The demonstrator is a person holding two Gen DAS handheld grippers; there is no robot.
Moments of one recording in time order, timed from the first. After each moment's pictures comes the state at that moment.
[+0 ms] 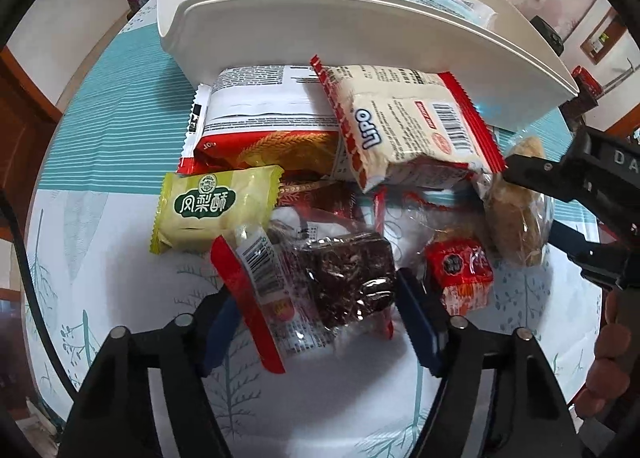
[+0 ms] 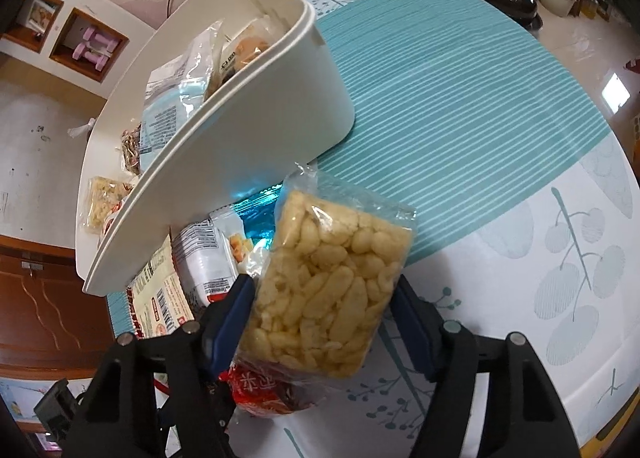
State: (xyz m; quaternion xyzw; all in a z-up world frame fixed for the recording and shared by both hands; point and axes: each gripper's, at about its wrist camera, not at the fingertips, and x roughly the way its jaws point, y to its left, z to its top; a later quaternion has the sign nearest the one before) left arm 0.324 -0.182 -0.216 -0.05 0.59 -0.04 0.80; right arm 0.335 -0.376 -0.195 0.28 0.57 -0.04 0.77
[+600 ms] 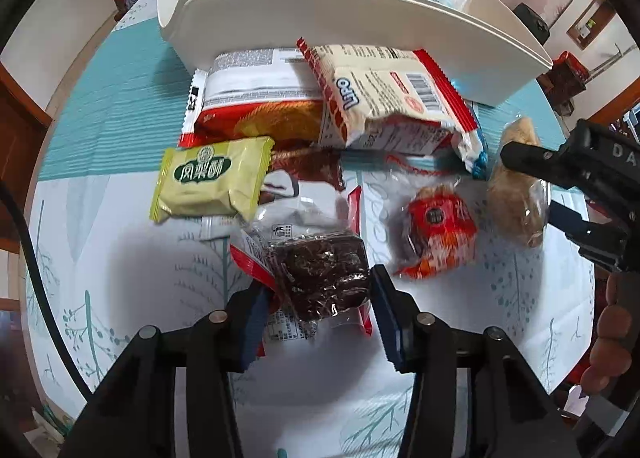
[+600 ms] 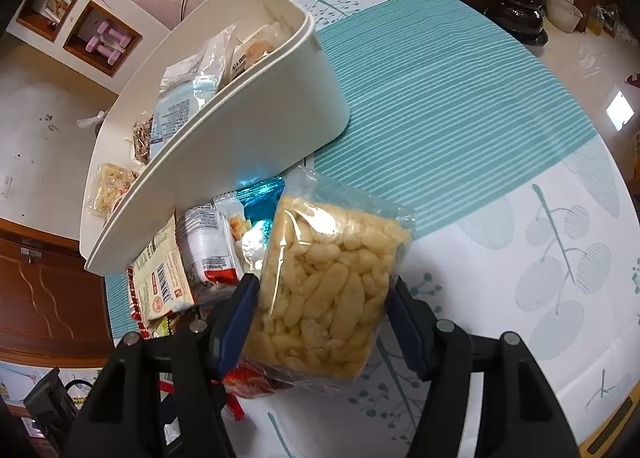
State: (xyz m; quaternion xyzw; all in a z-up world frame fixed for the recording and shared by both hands) left arm 0.283 -0.174 -0.206 -0.04 0.60 -0.07 0.79; right arm 0.312 -0.382 -0.187 0.27 0.56 -0.03 0.78
